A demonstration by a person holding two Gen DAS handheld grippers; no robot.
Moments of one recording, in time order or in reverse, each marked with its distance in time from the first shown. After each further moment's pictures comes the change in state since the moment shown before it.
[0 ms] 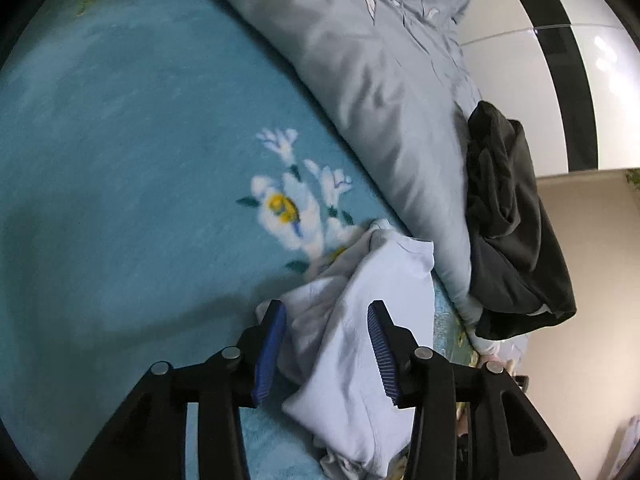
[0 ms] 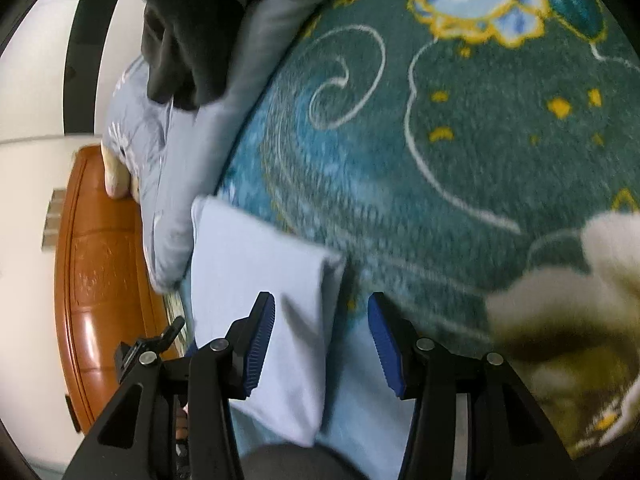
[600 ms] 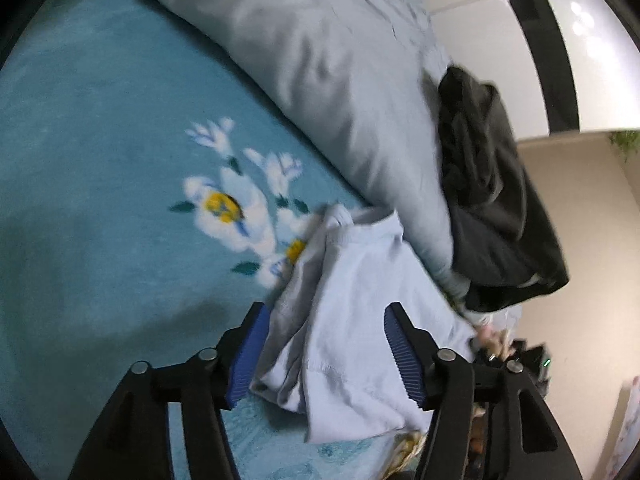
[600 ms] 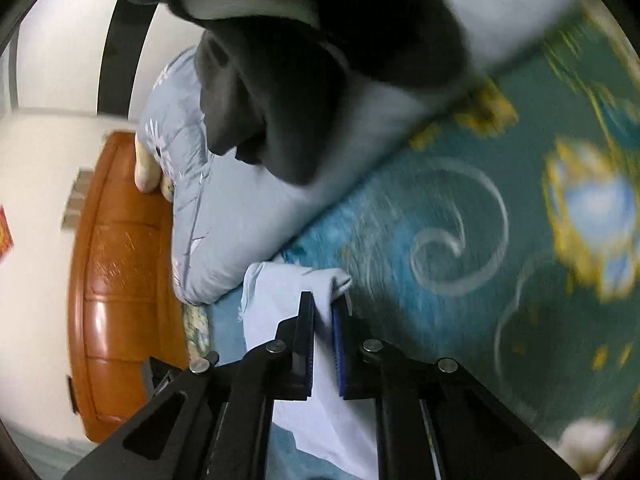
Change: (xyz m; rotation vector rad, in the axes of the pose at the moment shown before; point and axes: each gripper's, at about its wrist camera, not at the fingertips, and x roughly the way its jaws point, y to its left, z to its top) left arm 0.026 -0.030 0.006 0.132 0.108 -0.026; right arm -0.012 0.075 0.093 -0.207 0.012 0.037
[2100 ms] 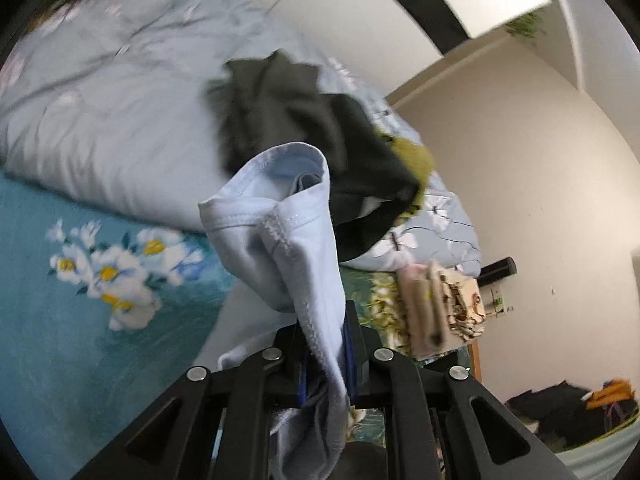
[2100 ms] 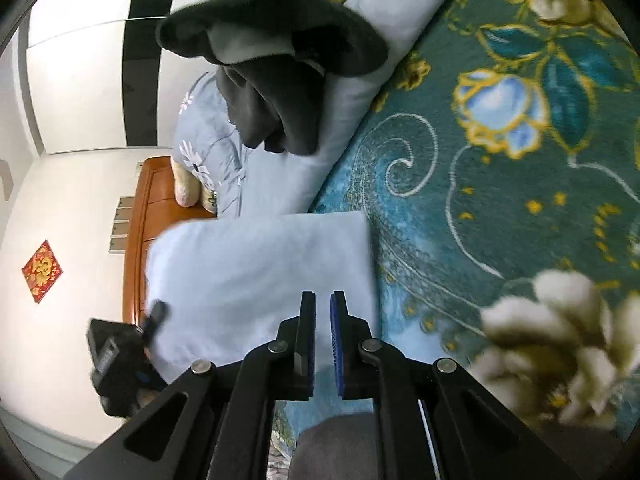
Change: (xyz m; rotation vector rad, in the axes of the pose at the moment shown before) left arm -0.068 -0.231 -0.081 0.447 -0.043 -0.107; right arm -0.105 -0.051 -0.102 0.177 -0.045 0.211
